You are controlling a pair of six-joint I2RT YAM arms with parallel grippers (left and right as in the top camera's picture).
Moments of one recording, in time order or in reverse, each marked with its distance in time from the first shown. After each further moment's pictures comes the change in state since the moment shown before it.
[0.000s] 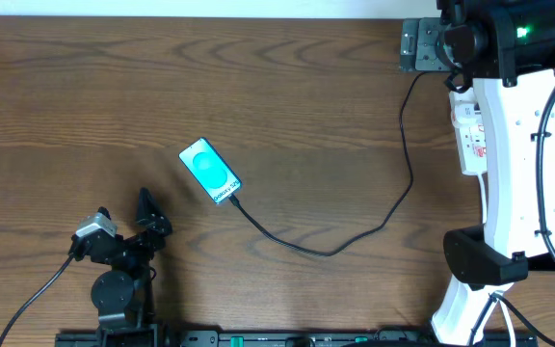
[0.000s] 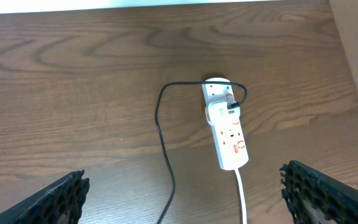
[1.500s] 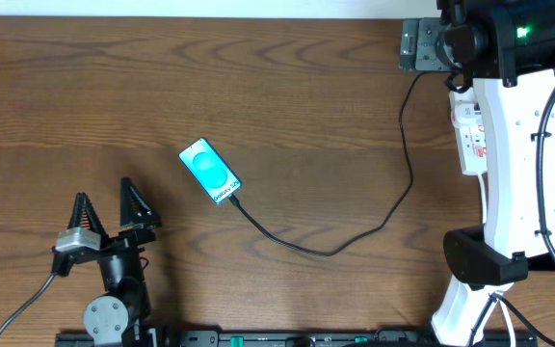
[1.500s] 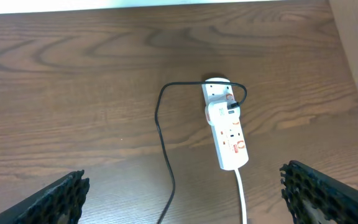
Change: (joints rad) left arm 0.000 -0.001 -0.002 0.360 -0.008 -0.001; right arm 0.000 0.000 0.000 0.000 0.000 0.000
